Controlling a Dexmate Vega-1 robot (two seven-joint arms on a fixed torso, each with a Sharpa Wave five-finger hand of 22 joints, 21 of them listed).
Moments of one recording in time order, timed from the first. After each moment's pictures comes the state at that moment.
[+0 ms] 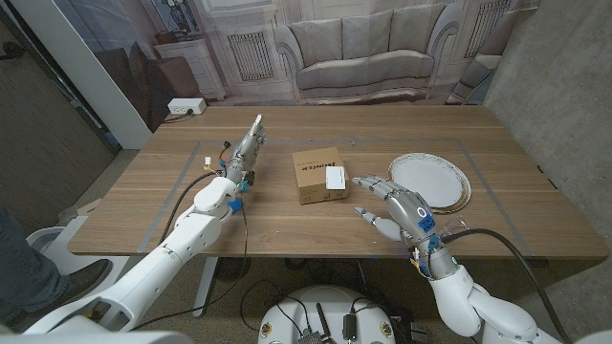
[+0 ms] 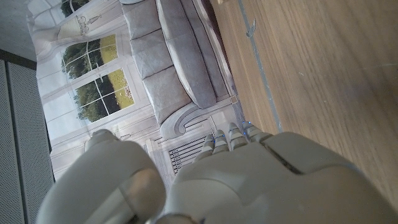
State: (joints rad) left arm 0.90 0.52 0.39 -1.43 -0.61 -0.25 0.07; left_hand 0.53 0.03 -0.11 0.08 0.31 -0.08 0.05 0.20 0.18 -0.07 -0.01 0.20 0.18 -0.12 0.01 0.19 0.18 -0.15 -0.04 0.20 0.18; right arm -1.49 -0.83 -0.43 -2.01 -0.84 0.07 -0.83; right_hand 1.01 0.03 0.23 -0.18 0.30 0.47 -0.18 0.21 0.20 0.51 -0.19 0.23 0.19 0.47 -0.05 0.18 0.18 0.54 -0.05 0.26 0.20
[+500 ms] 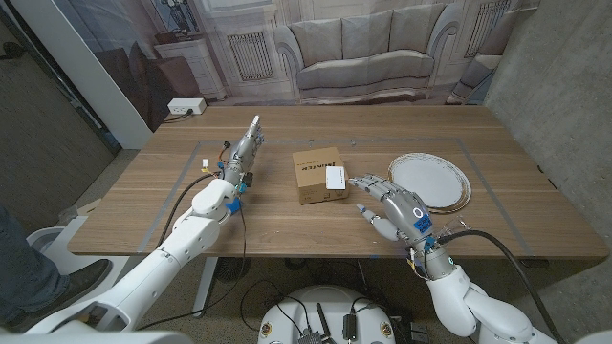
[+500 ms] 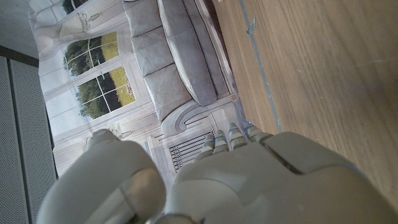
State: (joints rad) left arm 0.92 0.52 0.38 -1.44 -0.61 -0.27 0.07; left_hand 0.53 0.04 -0.11 0.07 0.31 -0.08 0.05 0.20 0.18 -0.07 -0.01 0.20 0.18 -0.12 0.01 0.19 0.18 -0.15 -0.03 0.20 0.18; right arm -1.47 -0.85 -0.47 -2.02 -0.87 0.00 -0.84; right_hand 1.11 0.06 0.23 -0.17 0.29 0.48 -0.20 0.21 0.21 0.51 -0.20 0.22 0.19 0.45 -0.04 0.18 0.19 0.52 -0.05 0.25 0.20
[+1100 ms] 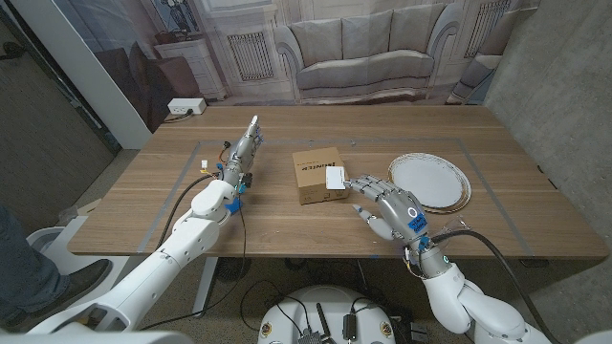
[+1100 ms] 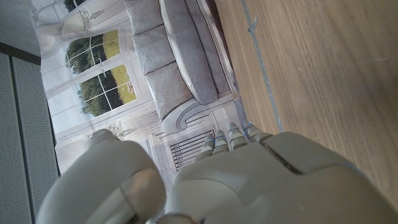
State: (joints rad) left arm 0.92 0.52 0.37 -1.44 -0.62 -0.28 0.07; left_hand 0.53 0.04 -0.11 0.07 0.31 -0.08 0.05 0.20 0.18 -0.07 -0.01 0.20 0.18 -0.12 0.01 0.19 0.18 -0.15 -0.03 0.20 0.18; right arm -1.42 -0.85 -0.53 -2.00 -0.90 -0.05 -0.84; right_hand 1.10 0.06 0.21 -0.13 0.27 0.52 -0.21 0.21 0.21 0.54 -0.20 0.22 0.19 0.47 -0.05 0.19 0.19 0.53 -0.05 0.26 0.21
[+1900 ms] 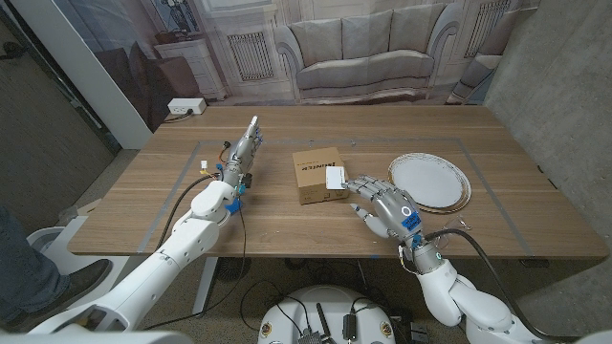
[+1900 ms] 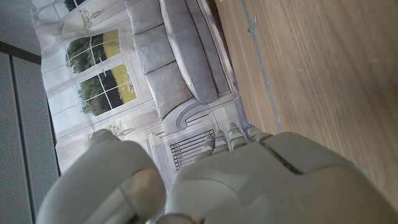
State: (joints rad) left arm 0.94 0.52 0.37 -1.45 -0.62 -0.28 0.08; left_hand 0.53 0.04 -0.12 0.08 0.30 -0.08 0.05 0.20 0.18 -0.07 -0.01 0.20 0.18 -0.12 0.01 0.19 0.18 -0.15 -0.04 0.20 0.18; right arm -1.33 -0.84 -0.60 -1.93 -0.94 -0.10 -0.85; right_hand 1.09 0.07 0.18 -0.11 0.24 0.55 -0.22 0.21 0.21 0.56 -0.20 0.23 0.19 0.49 -0.05 0.19 0.19 0.54 -0.05 0.27 0.21
